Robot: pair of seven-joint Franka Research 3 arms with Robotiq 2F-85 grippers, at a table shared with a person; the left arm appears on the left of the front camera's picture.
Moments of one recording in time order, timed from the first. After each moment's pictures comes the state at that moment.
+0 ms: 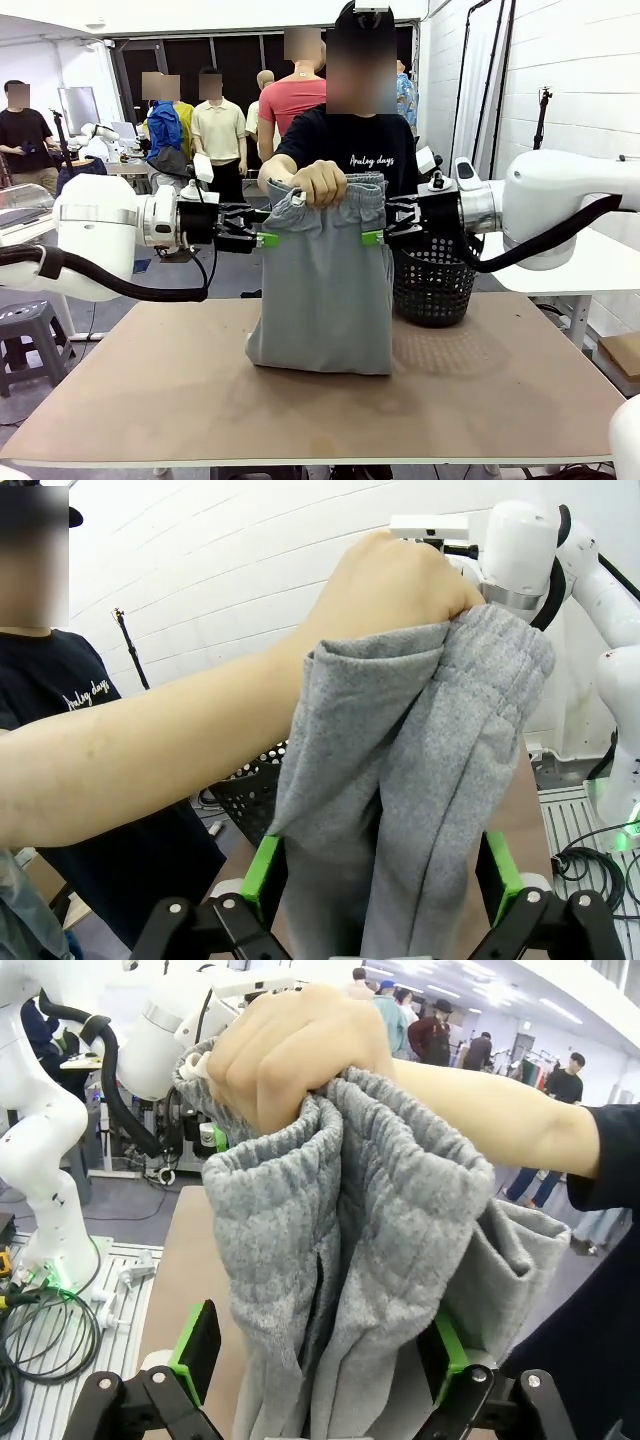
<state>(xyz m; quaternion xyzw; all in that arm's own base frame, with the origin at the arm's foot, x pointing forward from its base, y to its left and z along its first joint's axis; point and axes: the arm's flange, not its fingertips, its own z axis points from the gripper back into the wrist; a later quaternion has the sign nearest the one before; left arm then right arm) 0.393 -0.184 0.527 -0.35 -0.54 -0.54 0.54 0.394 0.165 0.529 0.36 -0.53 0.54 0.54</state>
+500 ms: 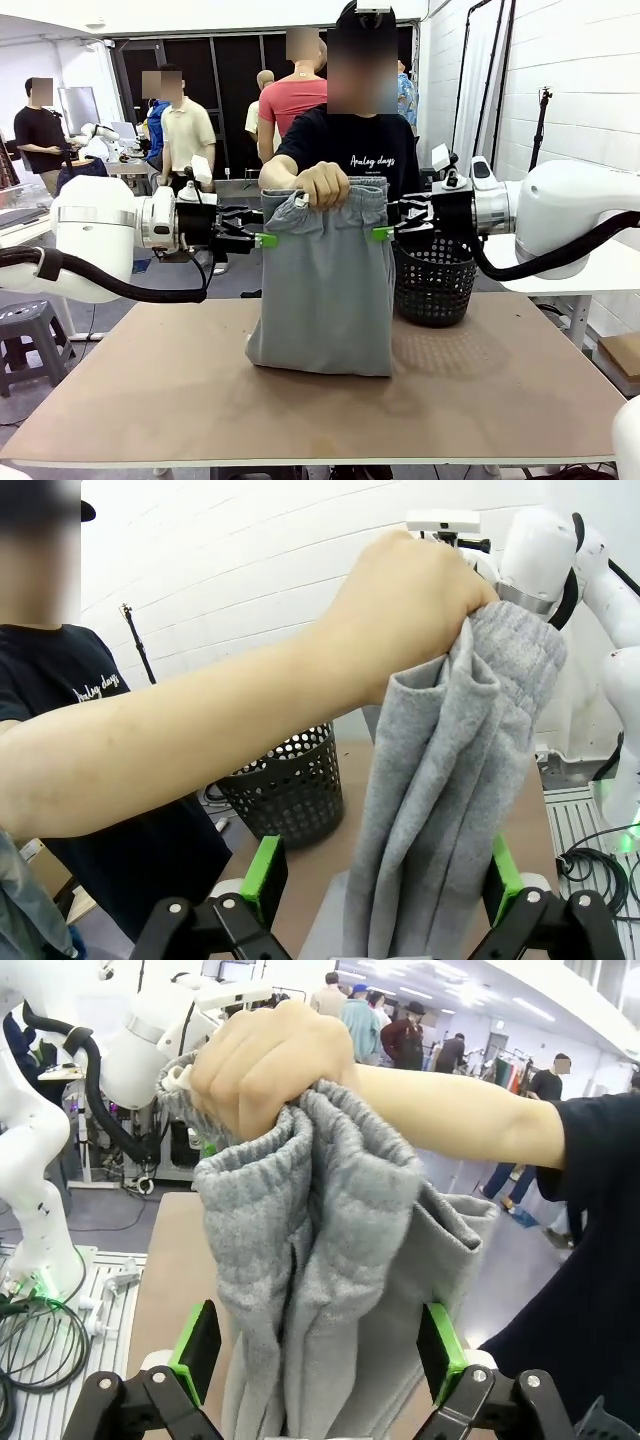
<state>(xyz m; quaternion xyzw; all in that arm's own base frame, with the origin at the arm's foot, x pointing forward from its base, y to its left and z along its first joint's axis) 0.393 -0.181 0.526 -0.34 -0.55 -0.53 0.55 0.387 0.147 0.531 0.35 -0.55 0.52 0.55</state>
